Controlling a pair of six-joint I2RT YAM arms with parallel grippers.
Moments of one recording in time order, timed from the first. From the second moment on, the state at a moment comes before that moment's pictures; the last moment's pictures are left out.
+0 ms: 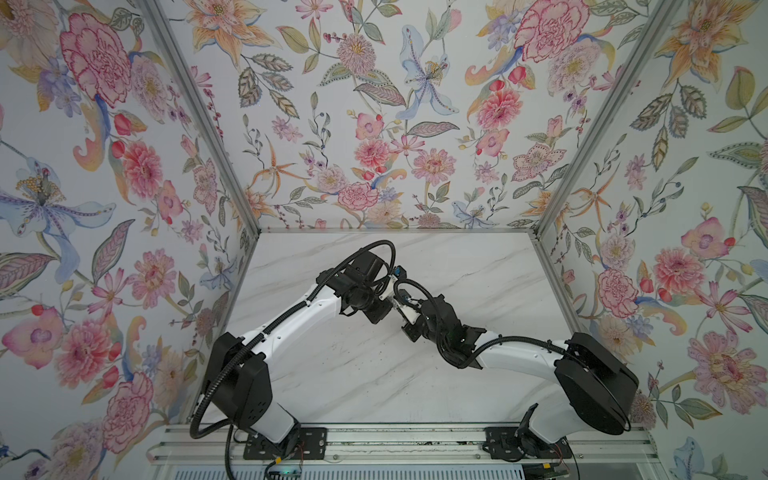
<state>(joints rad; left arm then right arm) -0.61 1.55 1.29 -0.79 0.24 0.26 0.89 1.54 0.76 0.32 0.15 -0.19</state>
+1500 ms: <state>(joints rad) -0.53 1.43 0.98 -0.21 0.53 -0.02 0.85 1.51 0.75 0.30 0.06 -0.20</state>
